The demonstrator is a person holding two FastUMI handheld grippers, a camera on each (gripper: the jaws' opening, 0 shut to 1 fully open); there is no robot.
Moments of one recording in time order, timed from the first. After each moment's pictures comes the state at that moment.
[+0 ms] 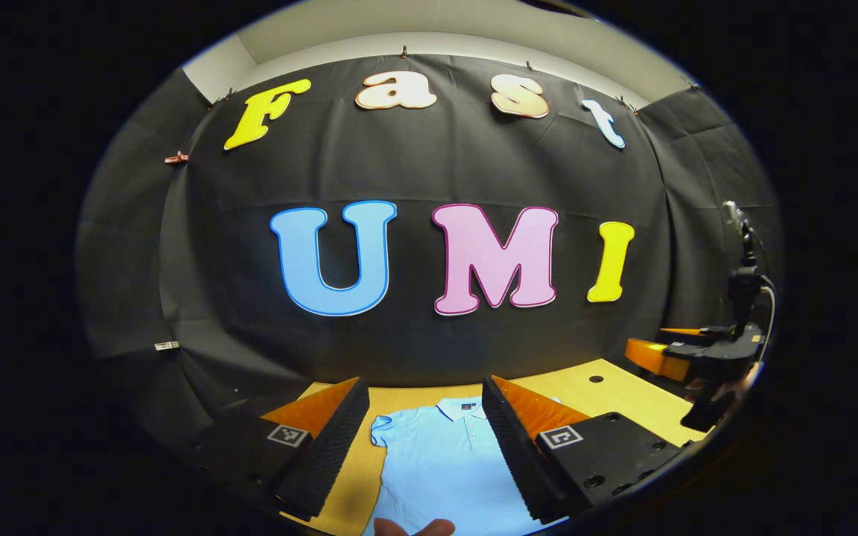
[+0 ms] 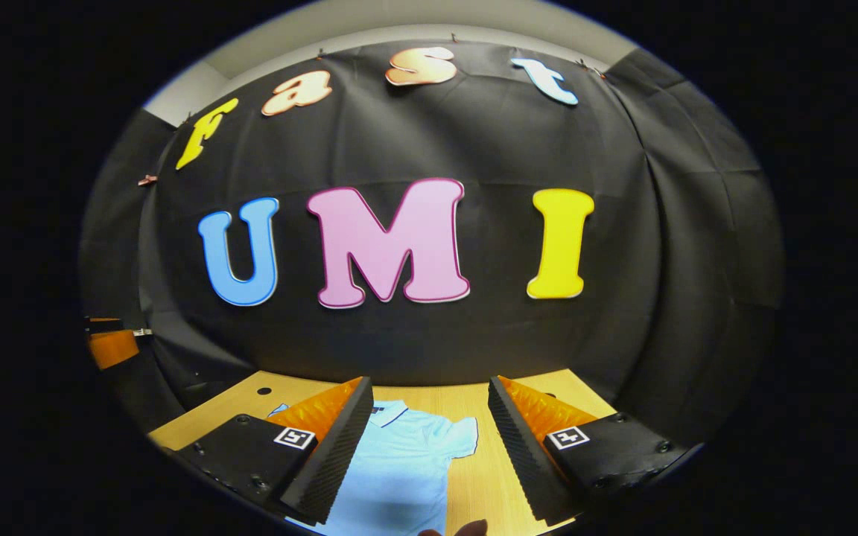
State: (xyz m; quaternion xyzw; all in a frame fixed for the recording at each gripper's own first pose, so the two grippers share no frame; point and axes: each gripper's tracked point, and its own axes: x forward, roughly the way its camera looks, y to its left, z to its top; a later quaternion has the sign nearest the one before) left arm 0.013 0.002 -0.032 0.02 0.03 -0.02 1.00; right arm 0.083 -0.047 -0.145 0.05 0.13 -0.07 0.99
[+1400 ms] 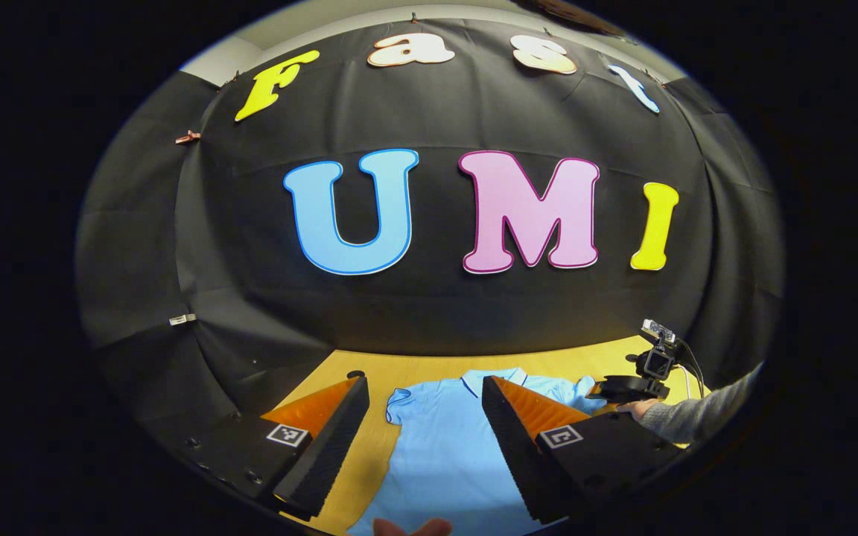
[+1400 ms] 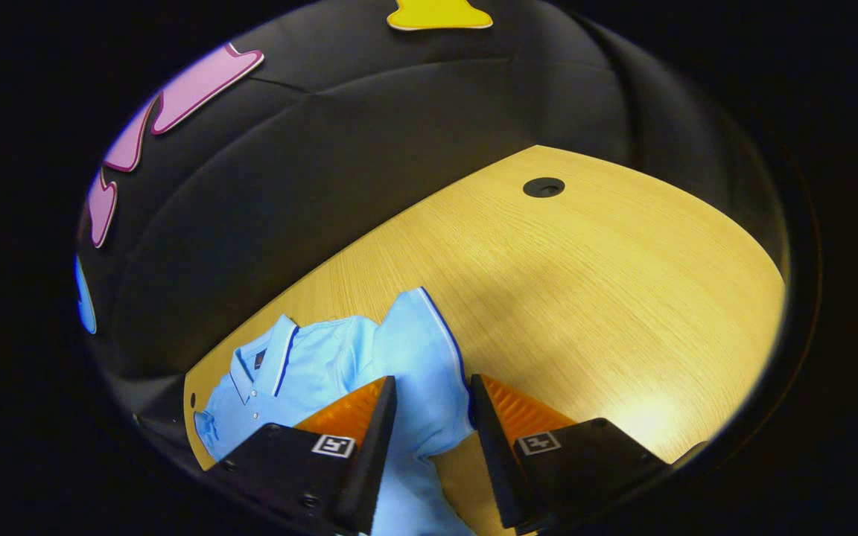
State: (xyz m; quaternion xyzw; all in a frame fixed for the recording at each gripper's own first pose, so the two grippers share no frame) left arm 0.059 0.014 -0.085 0.02 0.10 0.06 0.99; right arm 0.198 -0.120 -0.483 0.27 0.39 -0.22 0.85
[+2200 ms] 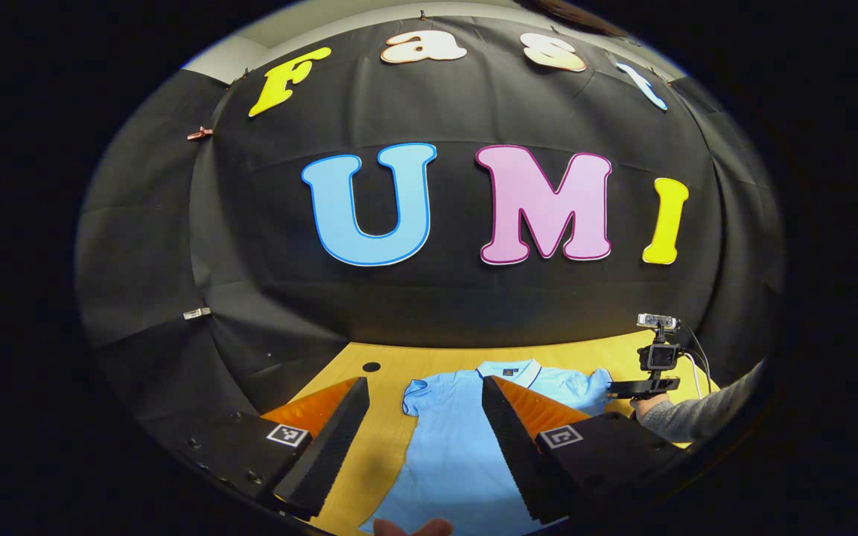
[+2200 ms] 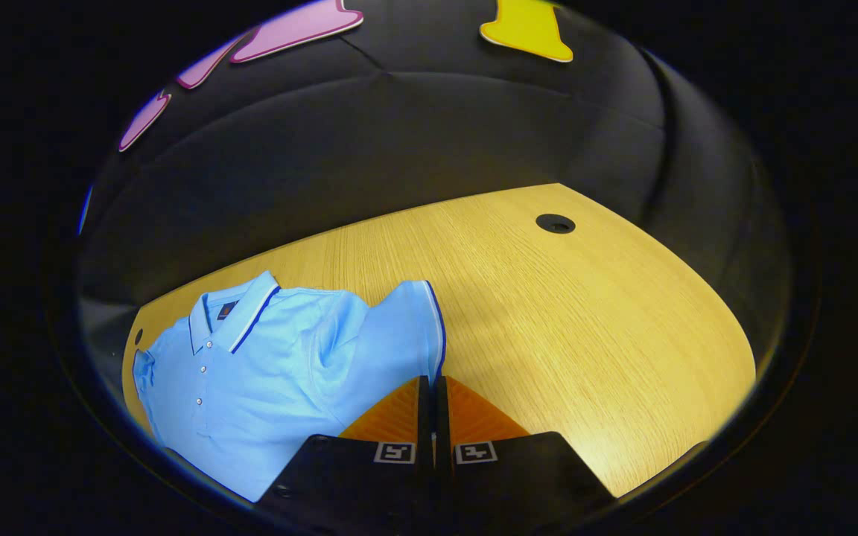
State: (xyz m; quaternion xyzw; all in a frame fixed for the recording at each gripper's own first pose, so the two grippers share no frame) left arm 0.040 0.039 -0.091 0.02 0.11 0.08 0.99; right arm 0.193 -0.119 -0.478 0.11 0.40 -0.20 0.89
